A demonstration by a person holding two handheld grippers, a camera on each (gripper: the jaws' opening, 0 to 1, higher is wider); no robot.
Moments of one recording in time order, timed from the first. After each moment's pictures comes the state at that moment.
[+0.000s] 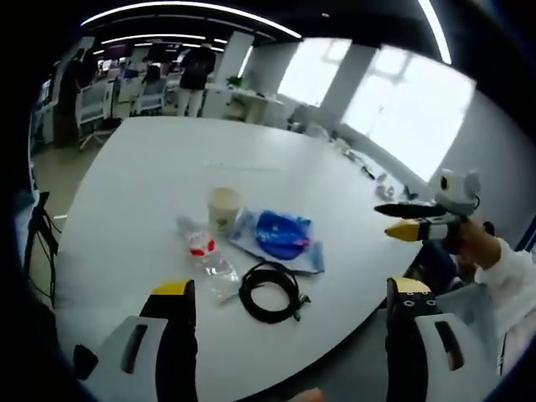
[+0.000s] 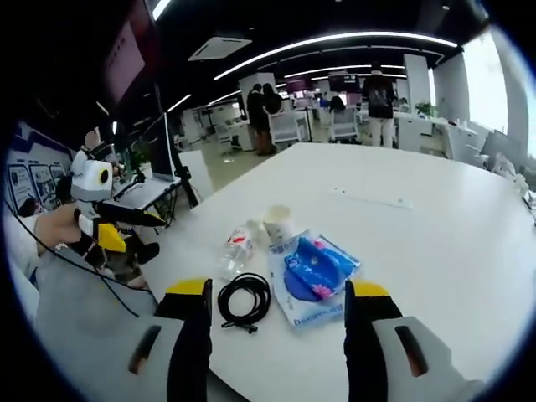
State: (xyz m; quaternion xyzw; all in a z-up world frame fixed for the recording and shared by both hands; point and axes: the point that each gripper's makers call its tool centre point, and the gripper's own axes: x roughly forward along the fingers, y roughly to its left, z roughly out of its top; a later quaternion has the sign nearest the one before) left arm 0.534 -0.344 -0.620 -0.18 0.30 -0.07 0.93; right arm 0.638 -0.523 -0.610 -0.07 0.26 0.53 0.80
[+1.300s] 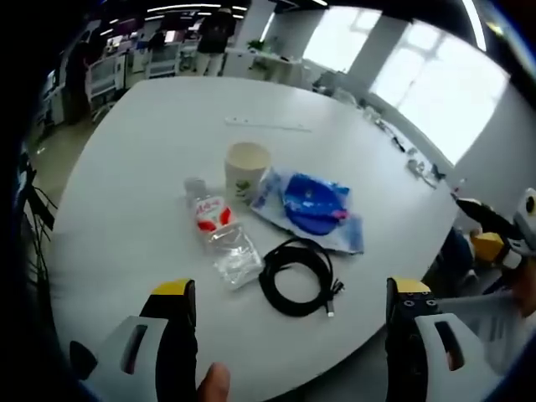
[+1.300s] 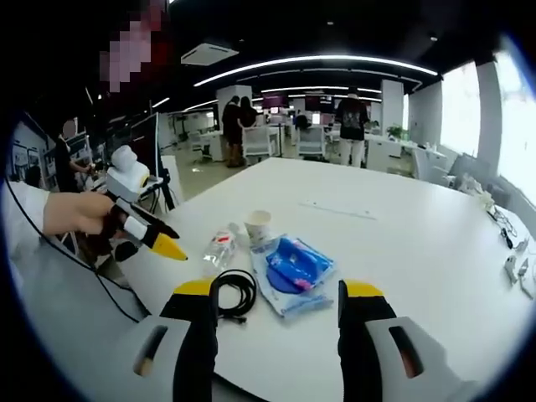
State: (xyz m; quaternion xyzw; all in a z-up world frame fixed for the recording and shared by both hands) left arm 0.564 -0.346 -0.700 -0.18 0.41 -0.03 0.89; right arm 0.616 -0.545 -0.611 -0.10 0.22 0.47 0.85
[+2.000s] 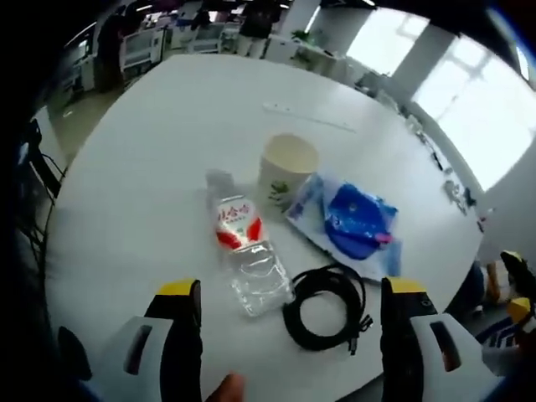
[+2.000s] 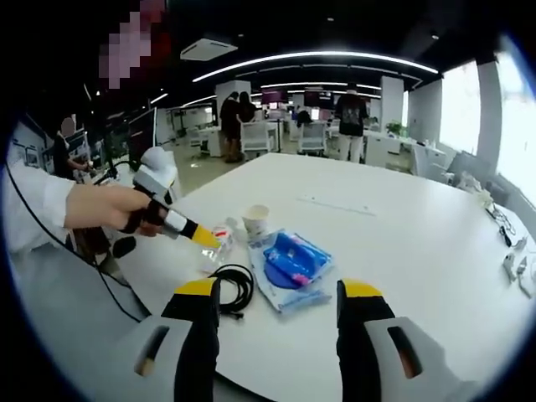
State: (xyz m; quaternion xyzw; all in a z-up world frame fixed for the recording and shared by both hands) left arm 0.602 -0.314 -0.739 -0.23 0.44 0.07 0.87; right arm 0.618 -0.551 -0.615 -0.10 0.23 0.46 0.85
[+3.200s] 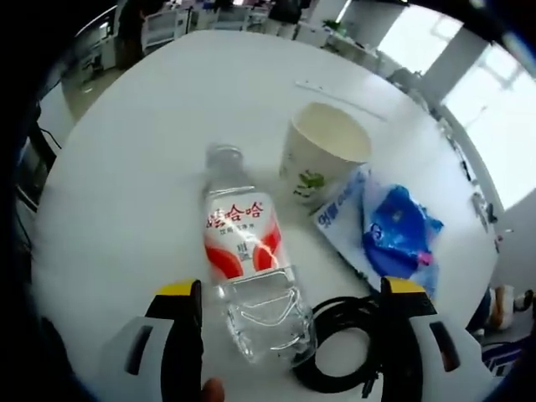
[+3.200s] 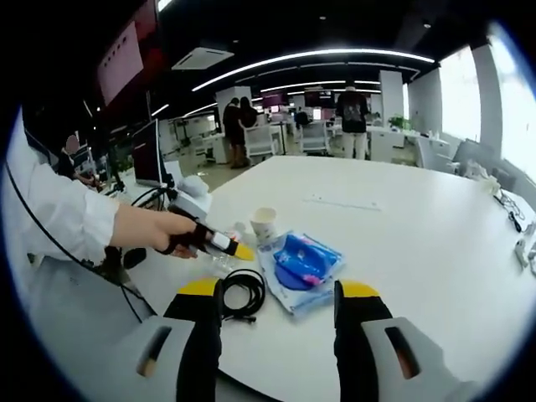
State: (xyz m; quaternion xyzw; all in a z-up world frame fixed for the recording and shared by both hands) left arm 0.634 -0.308 -0.791 -0.26 0.46 0.13 0.84; right arm 0.614 -0.546 -0.616 -0.06 0.24 0.47 0.85
